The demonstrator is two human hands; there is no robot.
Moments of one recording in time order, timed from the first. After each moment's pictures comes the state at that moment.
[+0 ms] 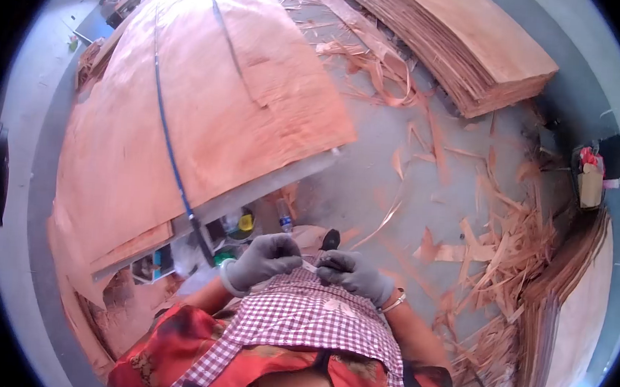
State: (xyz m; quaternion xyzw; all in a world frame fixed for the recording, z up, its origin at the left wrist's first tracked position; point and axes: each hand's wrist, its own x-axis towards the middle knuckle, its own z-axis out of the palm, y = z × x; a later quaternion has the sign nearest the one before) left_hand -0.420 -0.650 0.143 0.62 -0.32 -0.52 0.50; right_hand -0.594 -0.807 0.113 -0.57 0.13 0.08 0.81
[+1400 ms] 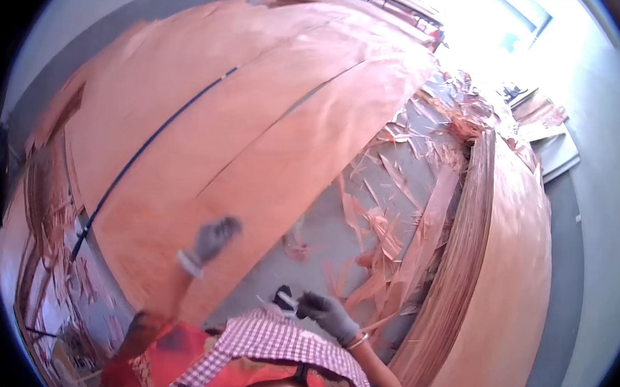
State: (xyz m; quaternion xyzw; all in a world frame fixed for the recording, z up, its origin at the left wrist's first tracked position) left_hand -0.037 -1.058 0.059 0.86 -0.02 0.15 0.50; right_hand -0.080 -1.401 0.101 -0.66 -0.11 0.38 0.64
